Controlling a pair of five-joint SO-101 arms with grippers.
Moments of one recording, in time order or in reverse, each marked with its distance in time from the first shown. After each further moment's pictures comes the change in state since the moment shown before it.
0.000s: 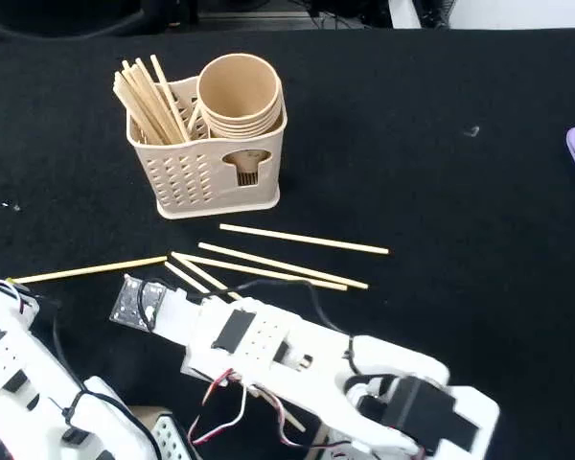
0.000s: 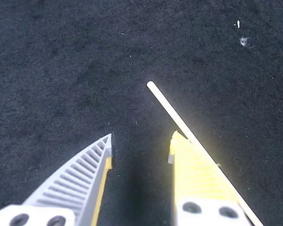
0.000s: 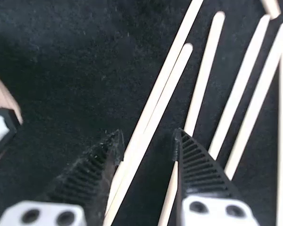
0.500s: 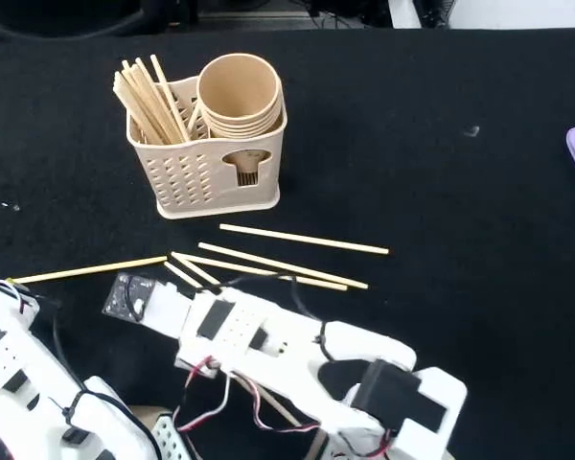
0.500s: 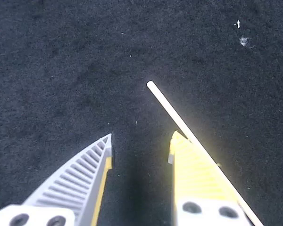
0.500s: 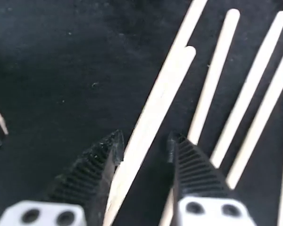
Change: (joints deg) left arm 0.0 0.0 0.0 0.0 0.0; right arm 0.5 10.2 -7.8 2.3 -0.1
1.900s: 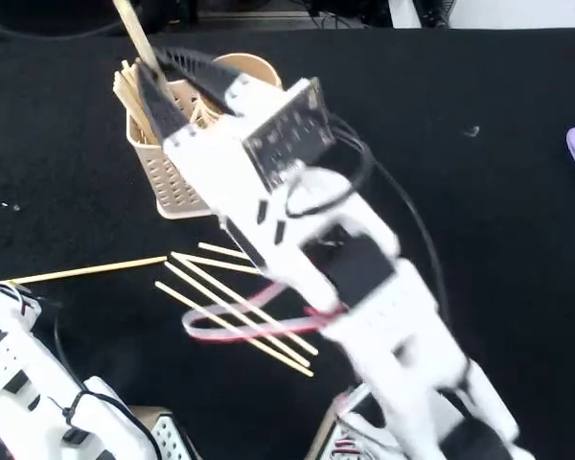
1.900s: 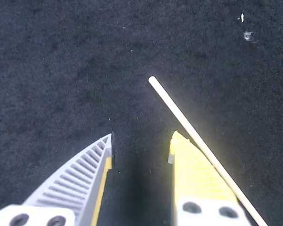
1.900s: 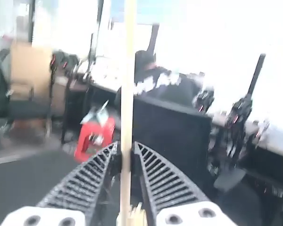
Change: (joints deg) left arm 0.0 0.0 0.8 0.0 0.0; right arm 21.2 -28.7 -32.3 -27.0 -1.7
